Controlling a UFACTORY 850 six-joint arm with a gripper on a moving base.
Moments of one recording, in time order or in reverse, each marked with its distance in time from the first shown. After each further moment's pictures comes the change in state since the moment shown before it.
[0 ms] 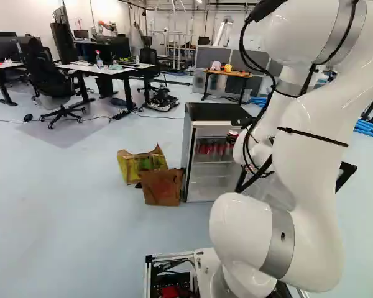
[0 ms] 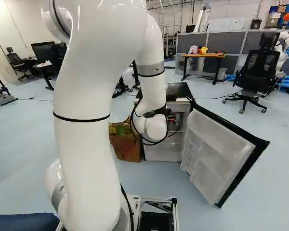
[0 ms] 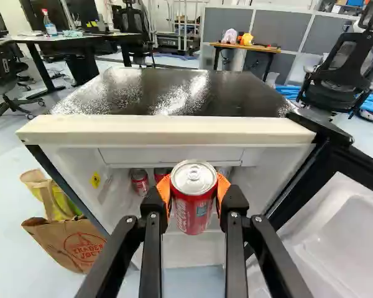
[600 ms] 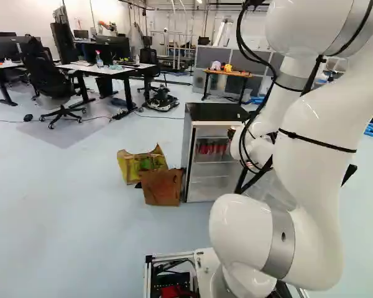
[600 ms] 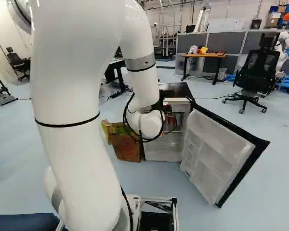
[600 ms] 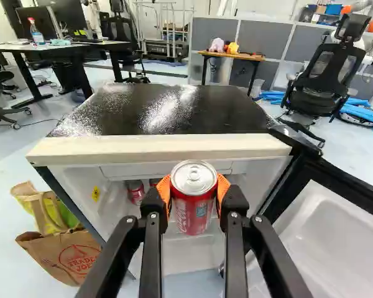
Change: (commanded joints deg) arm 2.2 6.6 3.0 5.8 -2.3 0.0
